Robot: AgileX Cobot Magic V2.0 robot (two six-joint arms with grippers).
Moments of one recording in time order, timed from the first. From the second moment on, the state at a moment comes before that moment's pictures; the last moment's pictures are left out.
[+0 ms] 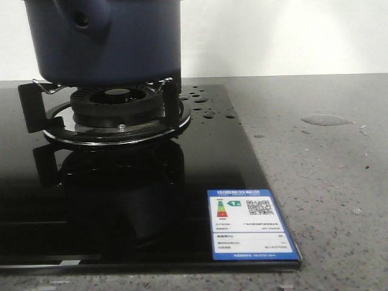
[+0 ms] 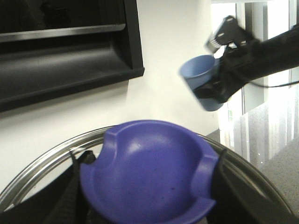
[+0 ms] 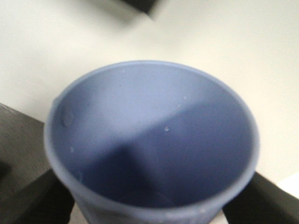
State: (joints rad) left arm -0.02 0.62 -0.92 -1.26 0.71 1.23; right arm 0.39 1.36 -1.47 -0.66 0.63 0.20
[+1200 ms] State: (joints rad) left arm -0.03 0.62 -0.91 -1.26 0.71 1.23; right arm 0.11 1.16 -0.42 -0.48 -0.53 0.32
